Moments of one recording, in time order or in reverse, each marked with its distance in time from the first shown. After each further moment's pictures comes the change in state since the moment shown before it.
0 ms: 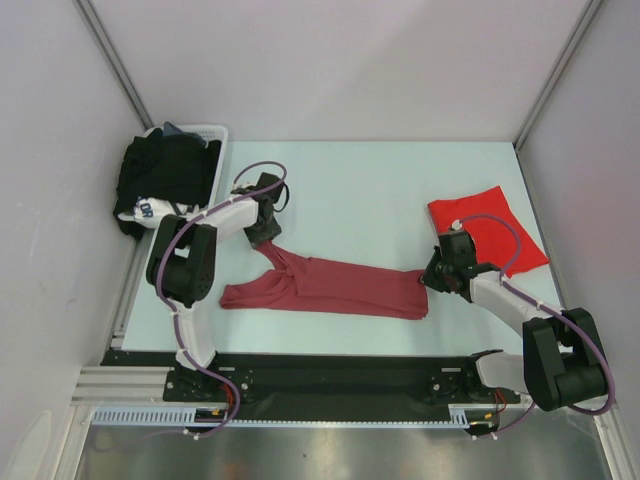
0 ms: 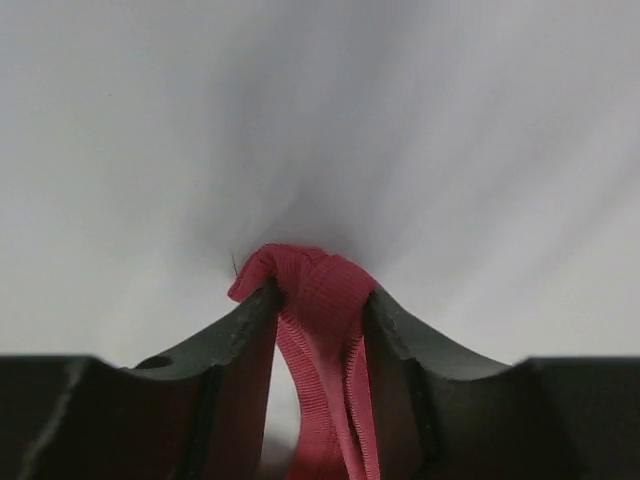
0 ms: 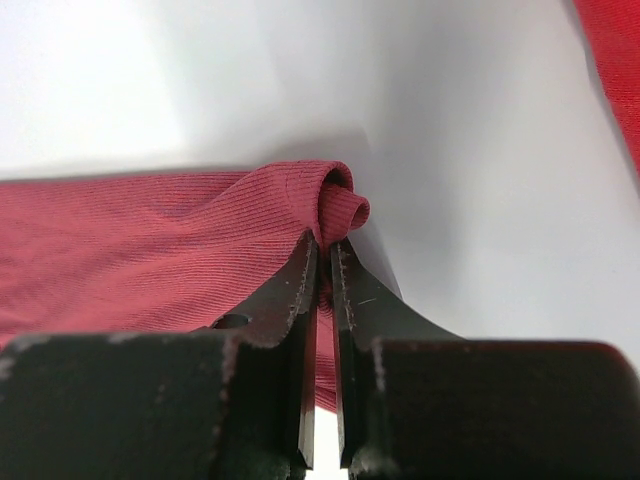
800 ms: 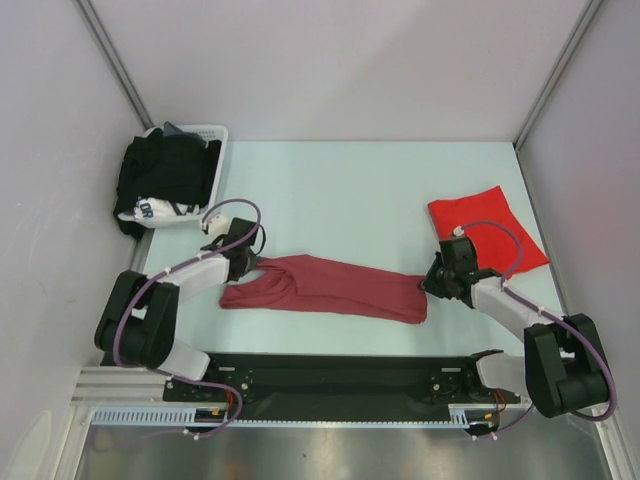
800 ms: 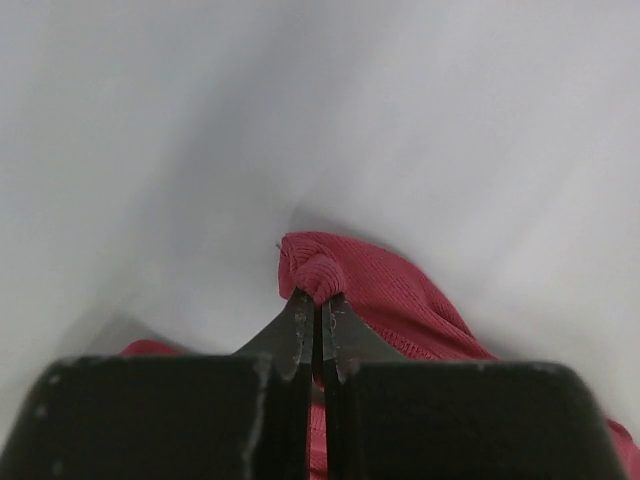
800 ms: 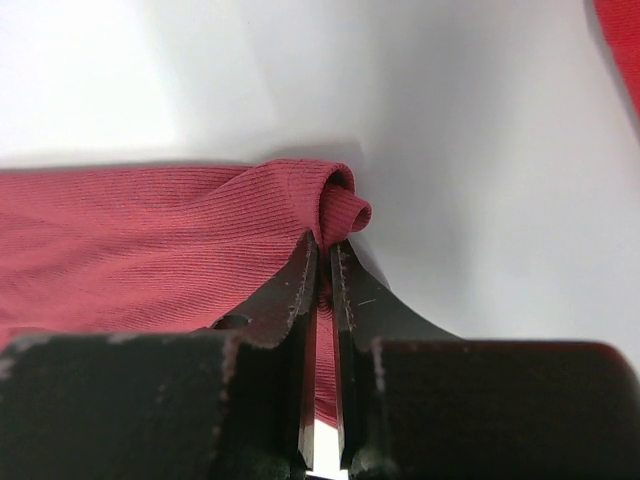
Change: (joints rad) left arm 0.015 -0.453 -0.611 0.380 -0.080 -0.085; right arm 0.000 -0.029 -0.046 0.000 -0.014 0.026
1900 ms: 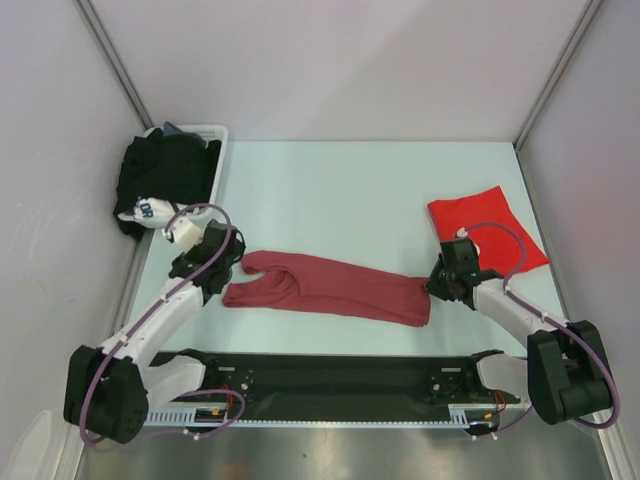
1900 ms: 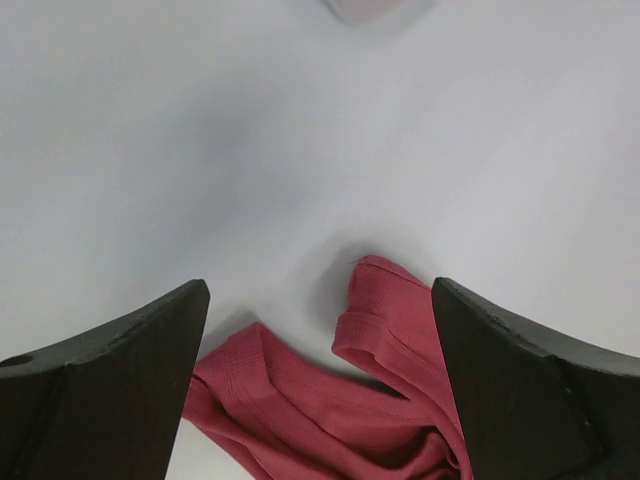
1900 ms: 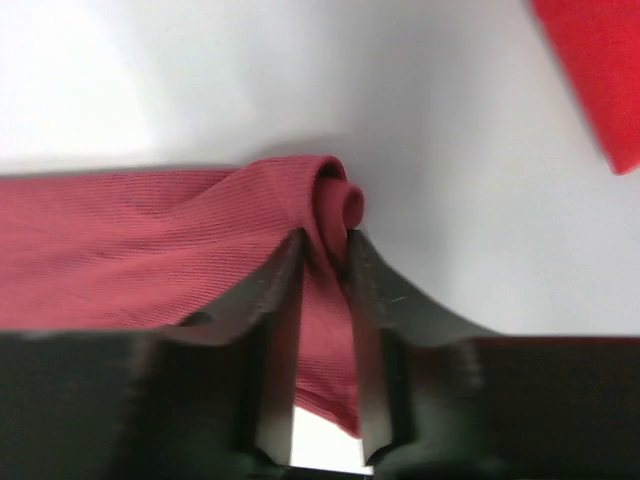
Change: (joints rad) left arm 0.022 -0.399 -0.082 -0.151 -0.209 -0.089; right arm 0.000 -0.034 0.000 -0.052 0.044 0.012
